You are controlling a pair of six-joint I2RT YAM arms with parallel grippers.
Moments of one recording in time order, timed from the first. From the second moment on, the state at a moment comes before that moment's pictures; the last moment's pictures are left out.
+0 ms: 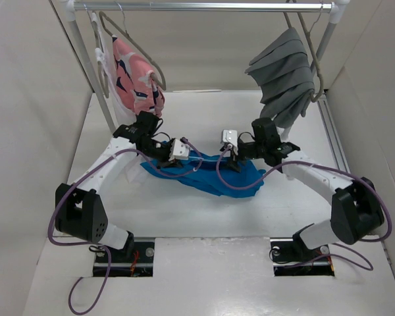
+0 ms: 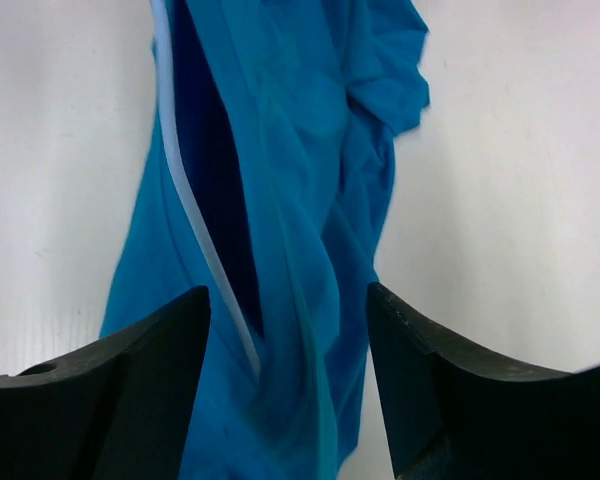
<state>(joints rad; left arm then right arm) -0.34 1.45 1.20 -0.95 0.87 1.26 0.46 1.42 0.96 -0.17 -0.77 -0.72</state>
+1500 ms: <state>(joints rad) -0.34 1.45 1.18 -0.66 0.87 0.93 0.18 1.19 1.08 -0.56 -0.92 -0.78</state>
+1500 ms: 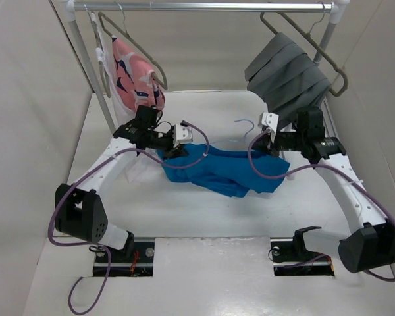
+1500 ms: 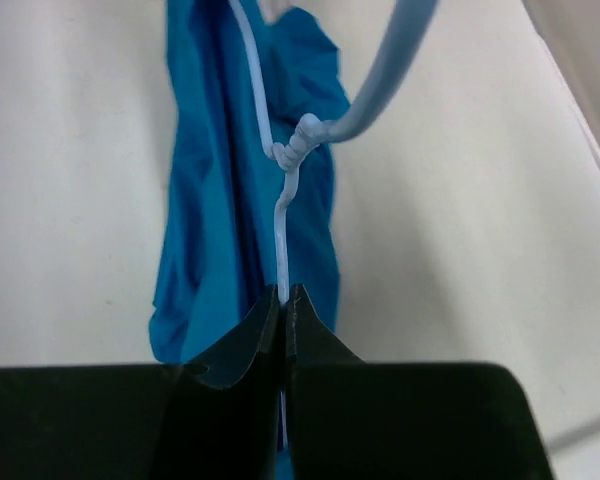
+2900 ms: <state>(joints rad) -0.48 1.34 0.94 0.22 0.40 -0.17 0.51 1.34 1.87 -0.68 -0.47 -0.44</state>
